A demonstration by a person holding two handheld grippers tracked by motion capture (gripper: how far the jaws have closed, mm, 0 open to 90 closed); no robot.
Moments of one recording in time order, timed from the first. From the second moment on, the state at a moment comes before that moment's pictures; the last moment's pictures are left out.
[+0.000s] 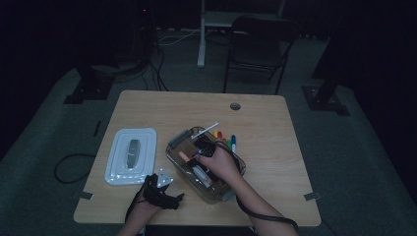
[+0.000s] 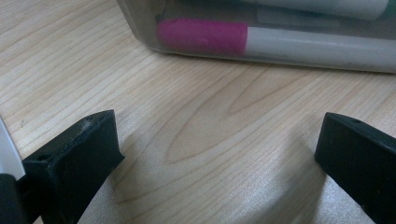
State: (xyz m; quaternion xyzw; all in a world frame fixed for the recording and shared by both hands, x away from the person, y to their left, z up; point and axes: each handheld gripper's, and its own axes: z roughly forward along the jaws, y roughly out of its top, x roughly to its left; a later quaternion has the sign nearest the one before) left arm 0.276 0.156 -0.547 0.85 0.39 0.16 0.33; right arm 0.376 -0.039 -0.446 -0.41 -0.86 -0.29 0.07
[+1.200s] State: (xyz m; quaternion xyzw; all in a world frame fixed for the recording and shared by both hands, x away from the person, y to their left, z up) left arm 0.276 0.156 -0.547 0.85 0.39 0.16 0.33; right arm 0.378 -0.115 -0.391 -0.41 -0.82 -0.39 0.00
